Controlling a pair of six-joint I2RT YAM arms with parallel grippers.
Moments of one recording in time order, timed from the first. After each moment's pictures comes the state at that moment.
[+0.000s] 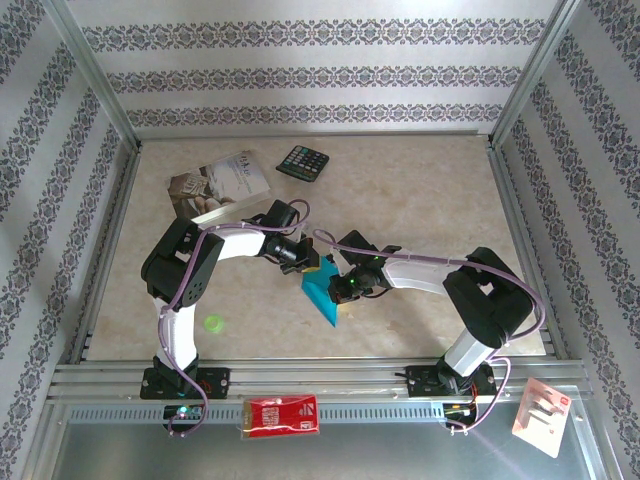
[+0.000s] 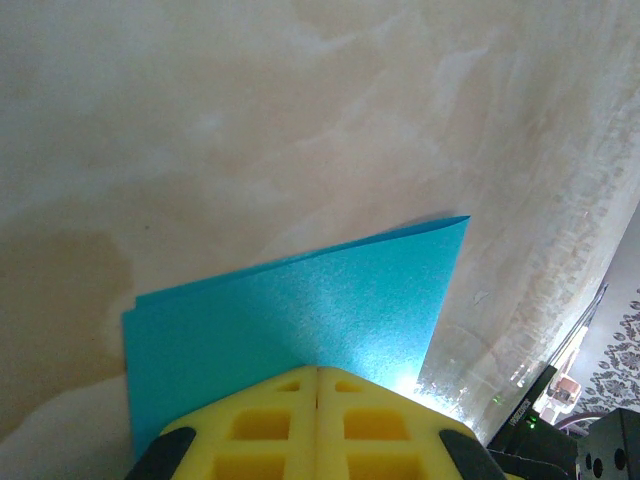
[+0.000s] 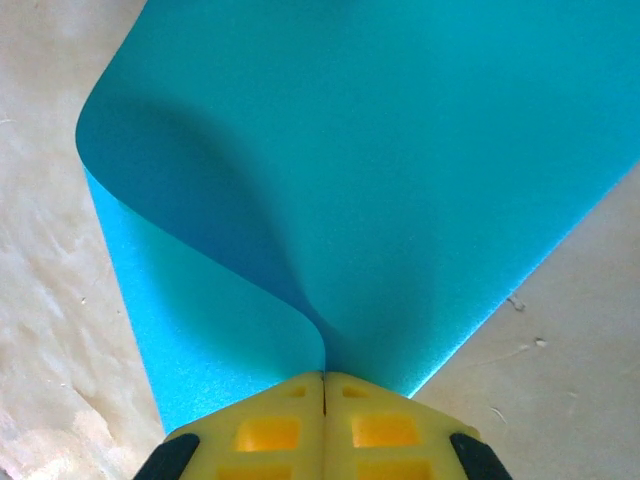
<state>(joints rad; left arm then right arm) -0.49 1.97 1.09 -0.23 0.66 -0.72 0.71 1.65 0.80 -0.35 -0.36 0.42</state>
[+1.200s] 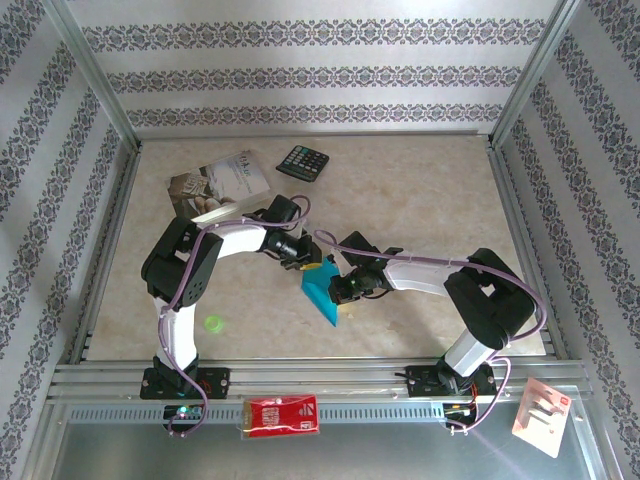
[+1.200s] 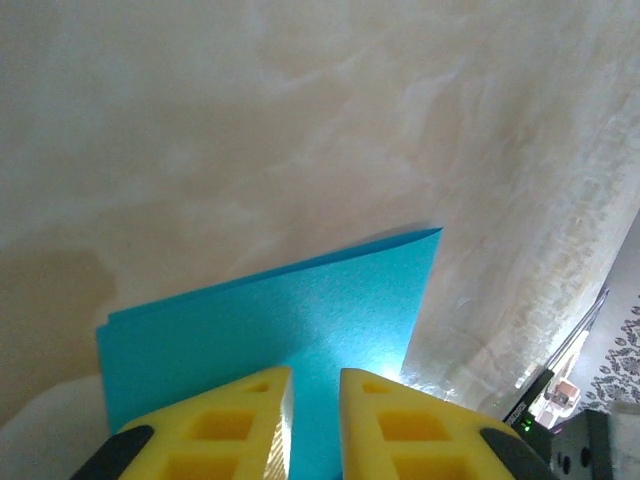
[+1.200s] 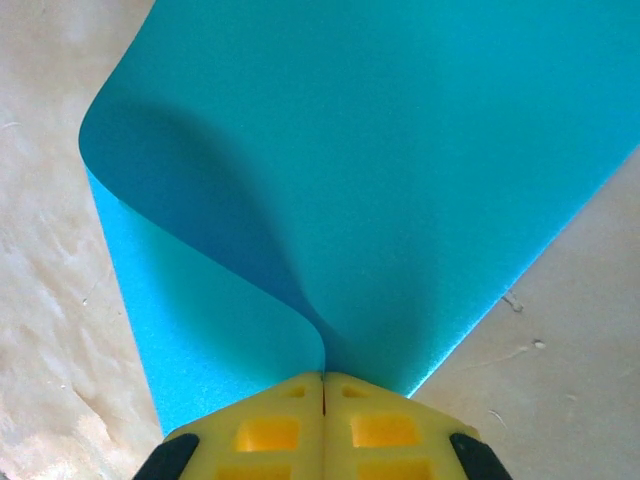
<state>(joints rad) -0.48 1.97 1.16 -0.32 0.65 -0.71 0.71 1.64 0.78 -0.31 -0.36 0.42</state>
